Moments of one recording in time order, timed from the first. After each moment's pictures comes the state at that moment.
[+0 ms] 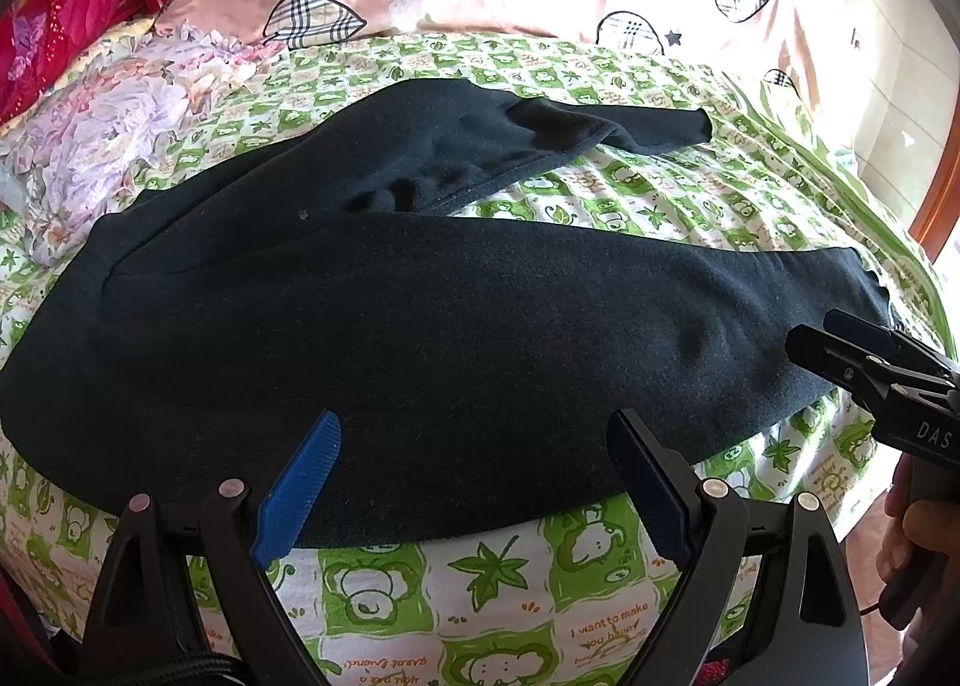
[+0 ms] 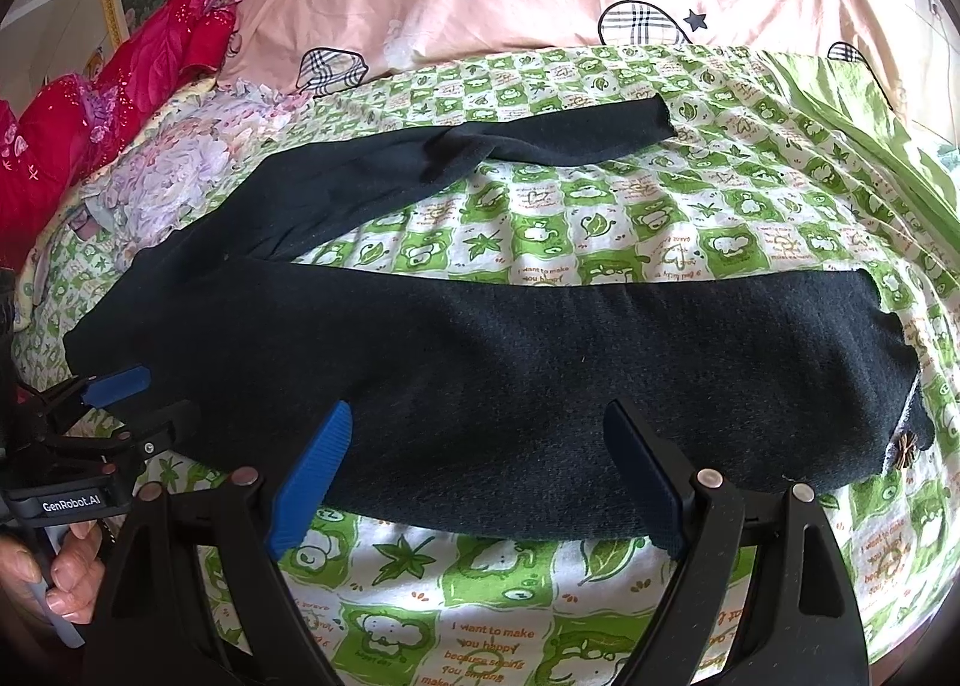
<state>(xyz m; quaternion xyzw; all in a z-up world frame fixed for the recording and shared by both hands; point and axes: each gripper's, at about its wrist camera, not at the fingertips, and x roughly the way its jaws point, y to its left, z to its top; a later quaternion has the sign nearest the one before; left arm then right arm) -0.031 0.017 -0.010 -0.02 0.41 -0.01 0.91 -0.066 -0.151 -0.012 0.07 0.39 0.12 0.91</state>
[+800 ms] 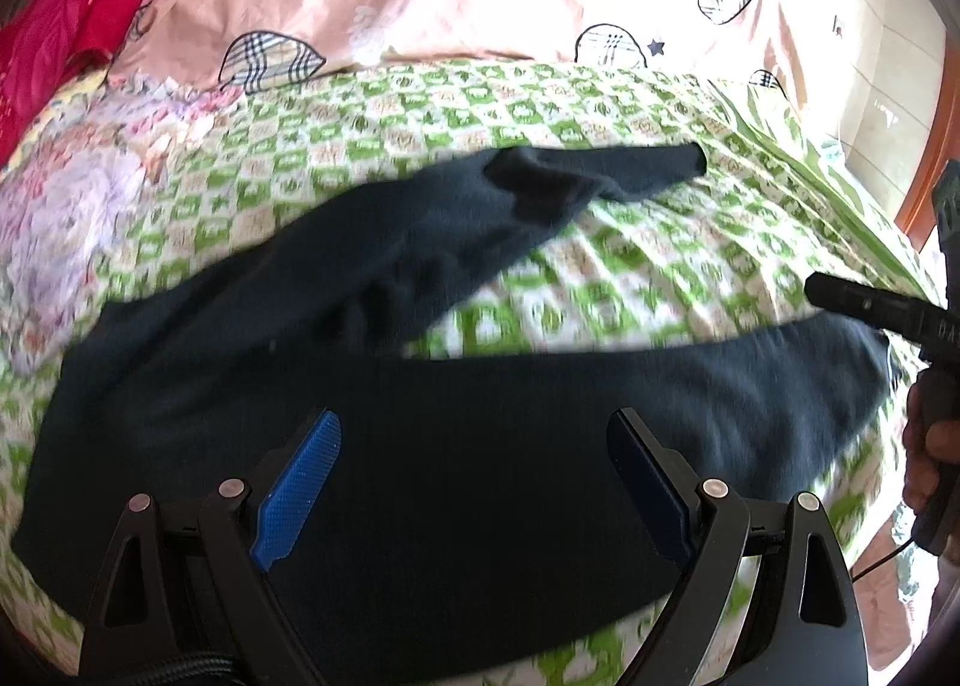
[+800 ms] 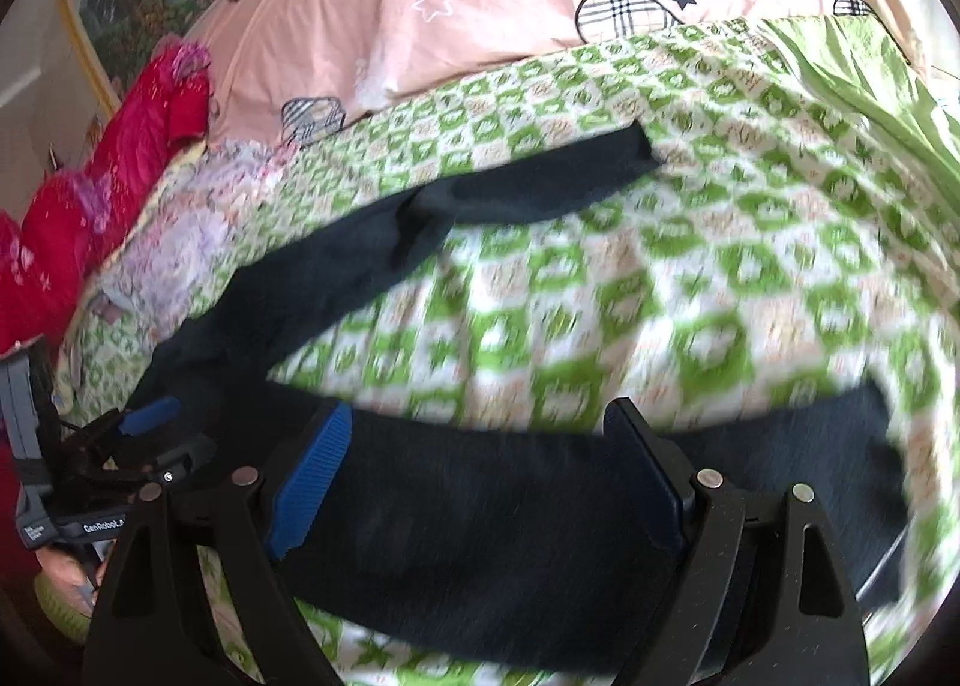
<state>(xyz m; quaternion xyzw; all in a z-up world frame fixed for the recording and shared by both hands) 0.040 0.015 0.028 0.01 0.41 -0.04 0.91 0.021 -0.215 0.026 0.15 0.40 0.15 0.89</state>
